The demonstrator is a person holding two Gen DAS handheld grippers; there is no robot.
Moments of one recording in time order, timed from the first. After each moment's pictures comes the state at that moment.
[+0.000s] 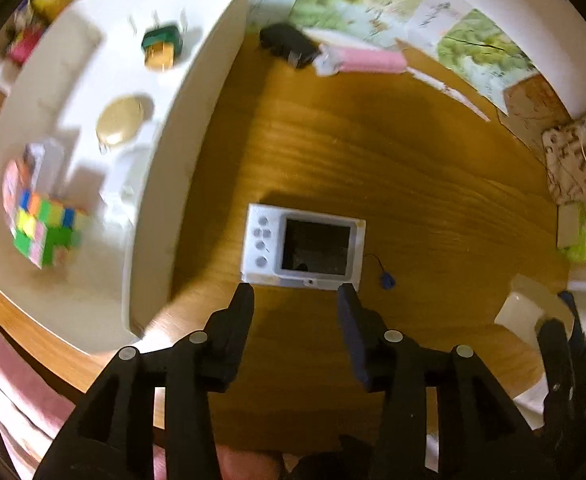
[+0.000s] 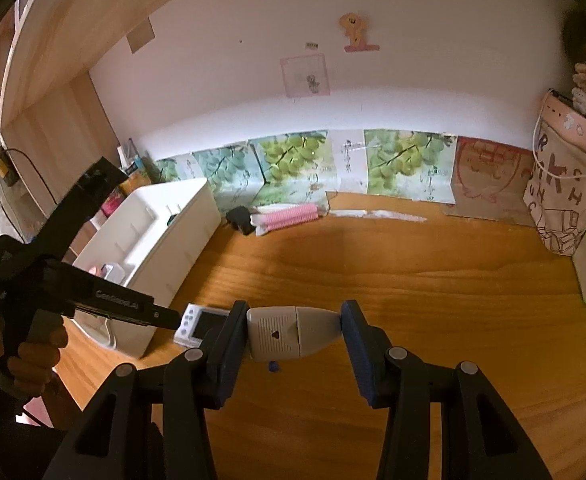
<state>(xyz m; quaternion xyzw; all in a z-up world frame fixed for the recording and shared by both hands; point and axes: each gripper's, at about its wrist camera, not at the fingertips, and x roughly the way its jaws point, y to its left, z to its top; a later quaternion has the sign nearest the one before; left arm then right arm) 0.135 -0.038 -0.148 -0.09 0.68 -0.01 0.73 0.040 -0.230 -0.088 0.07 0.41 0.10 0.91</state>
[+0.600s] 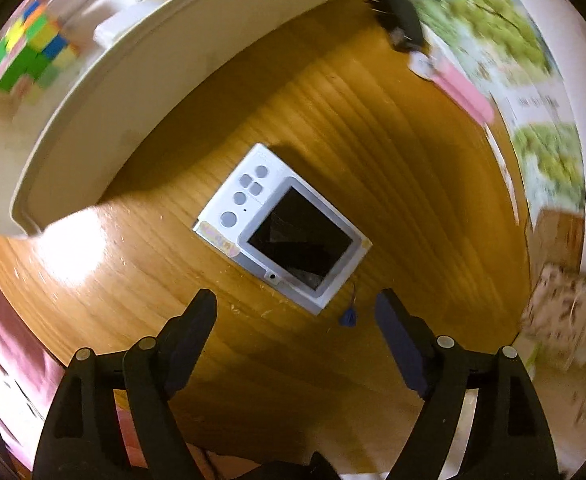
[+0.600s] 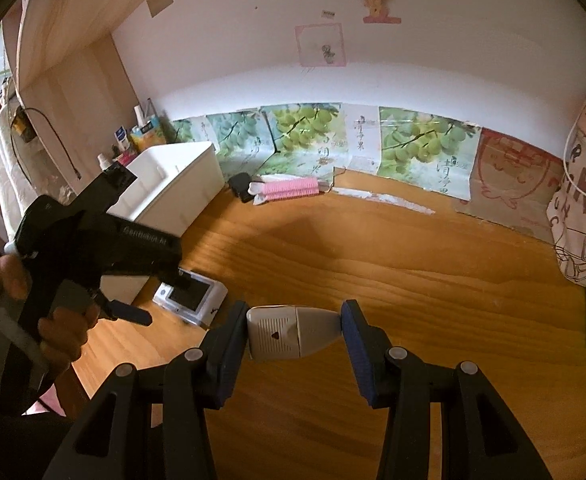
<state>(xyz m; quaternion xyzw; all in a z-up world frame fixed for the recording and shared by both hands) 0.127 -0.028 -0.193 -0.34 0.68 0.12 0.64 0.061 -0.265 -0.105 0.02 0.45 0.17 0.88</state>
